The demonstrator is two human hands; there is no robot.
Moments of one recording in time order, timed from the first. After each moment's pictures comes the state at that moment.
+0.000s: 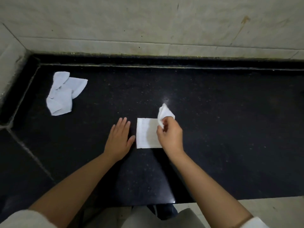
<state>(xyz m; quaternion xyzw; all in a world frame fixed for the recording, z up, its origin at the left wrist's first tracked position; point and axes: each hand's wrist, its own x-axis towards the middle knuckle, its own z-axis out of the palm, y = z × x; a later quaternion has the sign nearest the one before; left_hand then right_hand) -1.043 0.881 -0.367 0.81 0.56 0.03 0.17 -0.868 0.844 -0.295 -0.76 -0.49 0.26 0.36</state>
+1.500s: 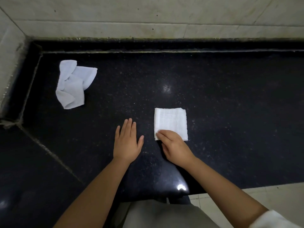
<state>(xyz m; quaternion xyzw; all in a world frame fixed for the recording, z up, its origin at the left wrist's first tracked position) -1.082 0.866 -0.383 0.80 0.59 0.01 0.15 -0.904 0.817 -0.371 -0.58 -0.77 0.12 0.23</state>
